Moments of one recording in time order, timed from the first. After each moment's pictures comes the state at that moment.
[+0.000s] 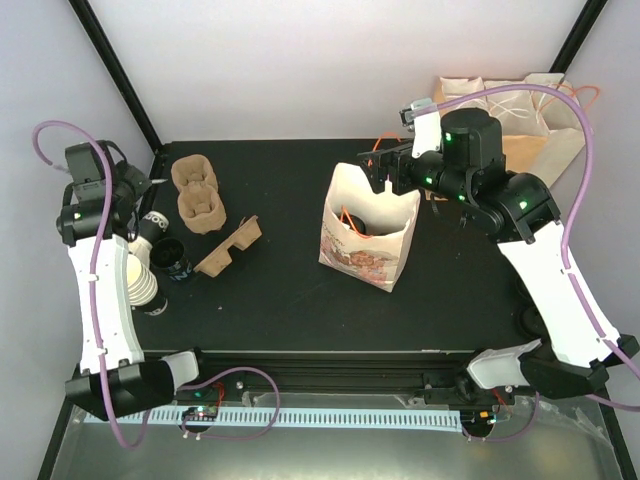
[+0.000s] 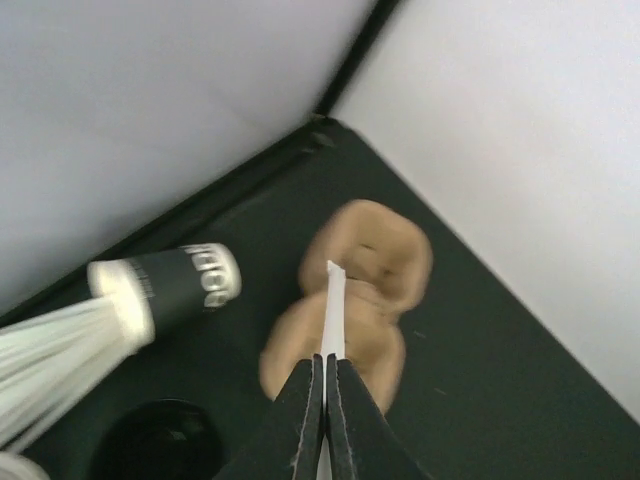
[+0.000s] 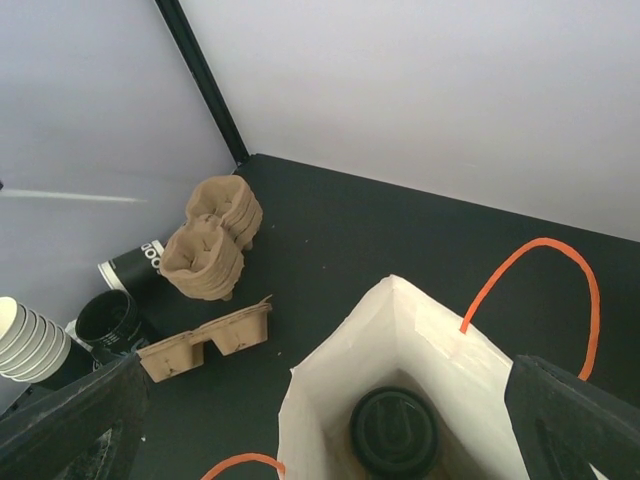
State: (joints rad) left arm 0.29 1.19 1.48 -0.90 -0.16 -0.63; right arm 0.62 1.36 1.91 -0.94 -0.06 0.23
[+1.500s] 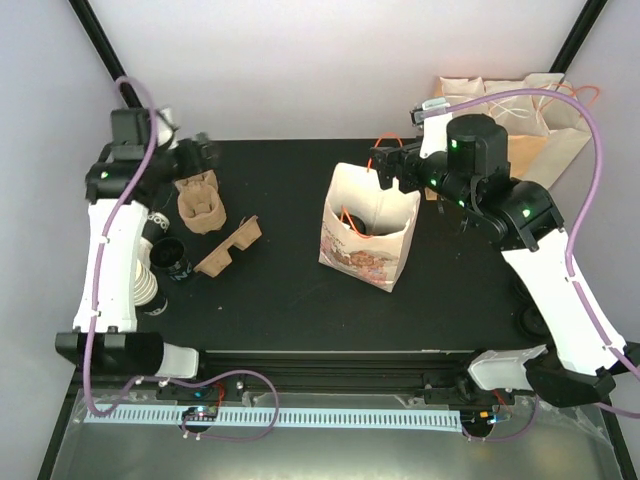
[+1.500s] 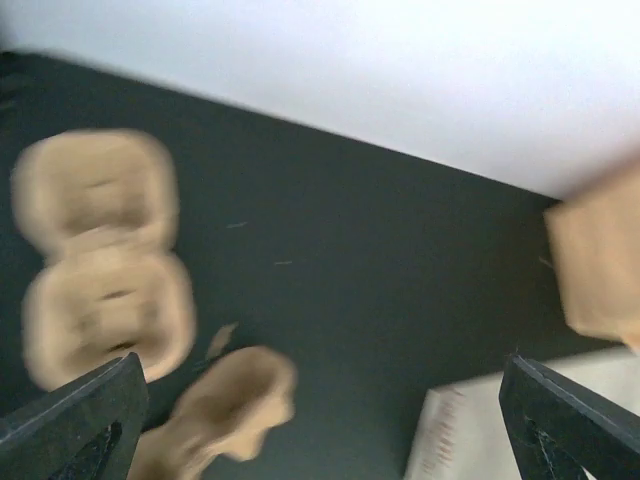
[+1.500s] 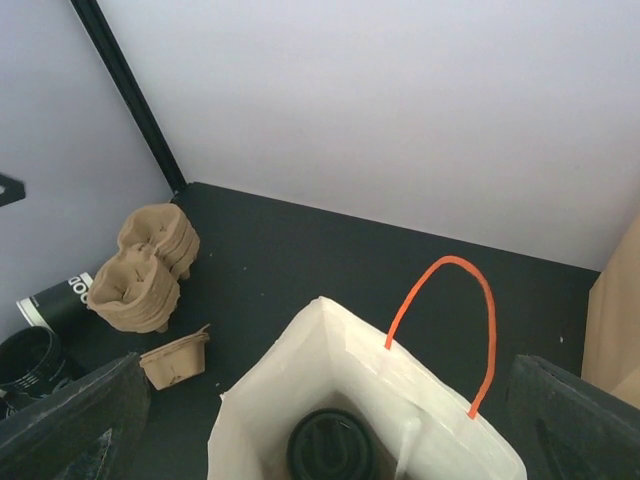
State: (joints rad) left arm -0.07 1.42 1.80 -0.99 0.22 -0.32; right arm 0.62 1.30 1.83 -0.88 0.10 0.19
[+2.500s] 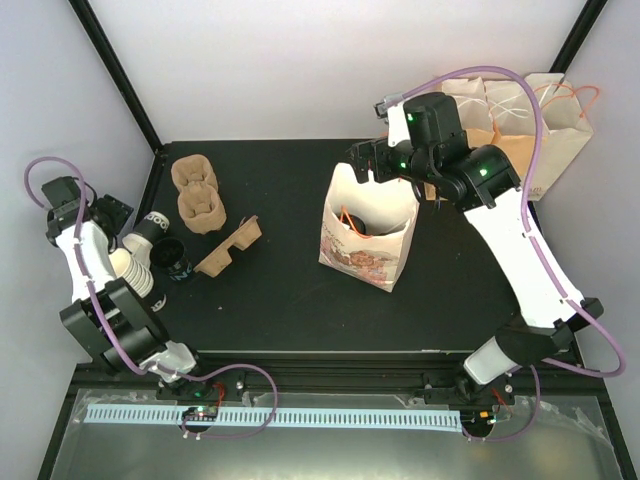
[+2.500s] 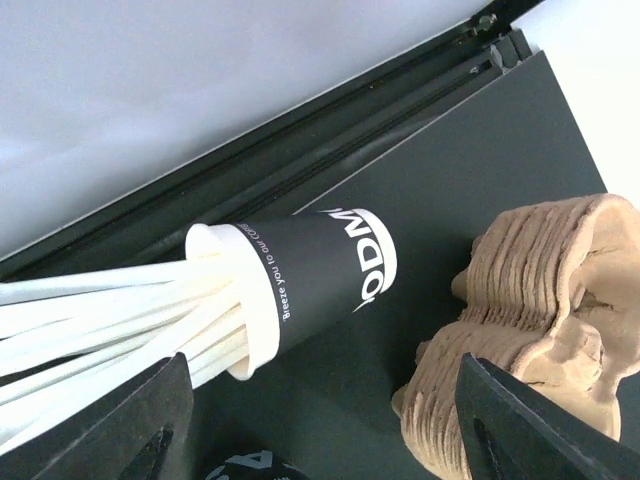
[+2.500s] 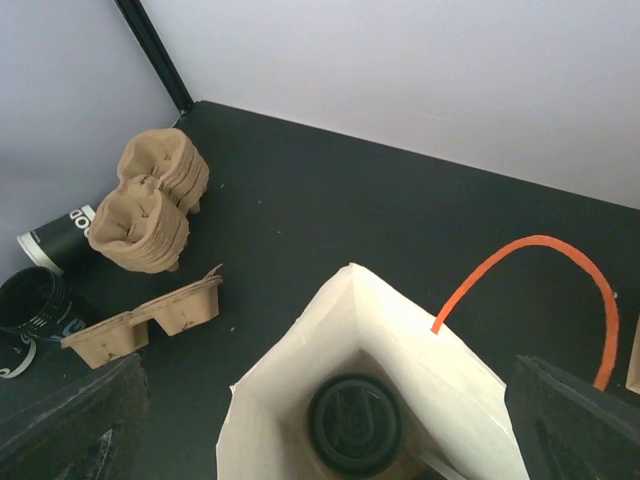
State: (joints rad) left arm 0.66 1.44 1.23 -0.68 0.19 -0.55; right arm 0.61 1.55 2.04 -1.04 0.01 0.19
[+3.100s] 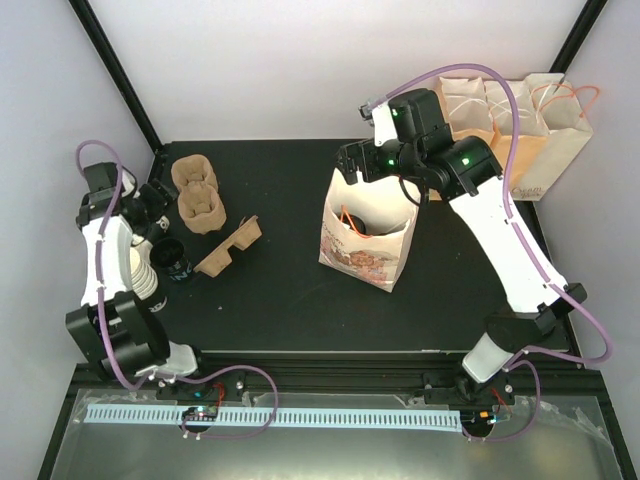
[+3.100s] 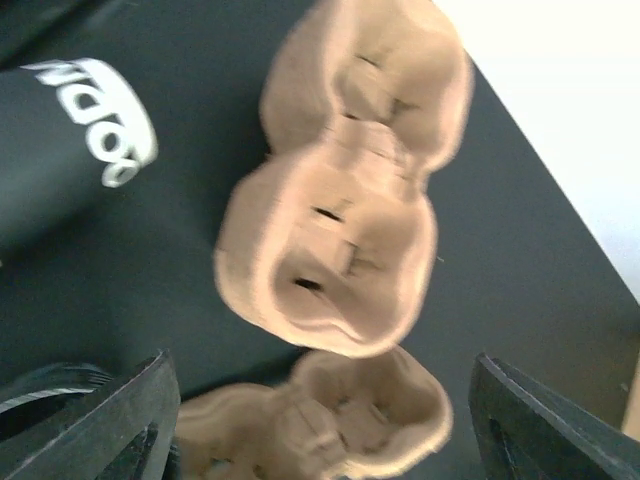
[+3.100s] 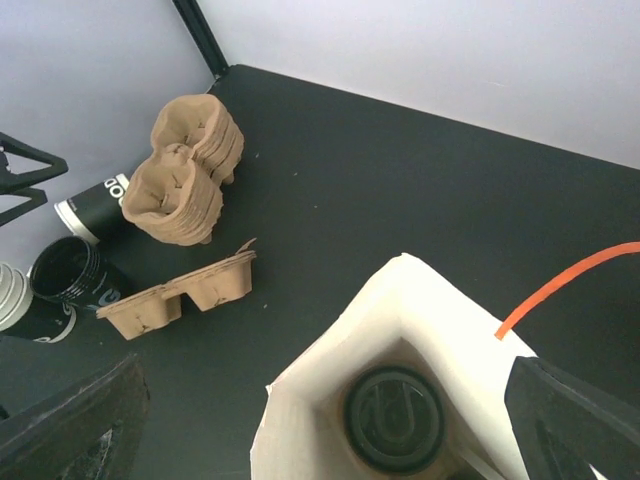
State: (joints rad) left arm 0.44 1.41 1.23 -0.70 0.34 -0.53; right arm 0.61 1.64 2.11 -1.08 -0.09 0.20
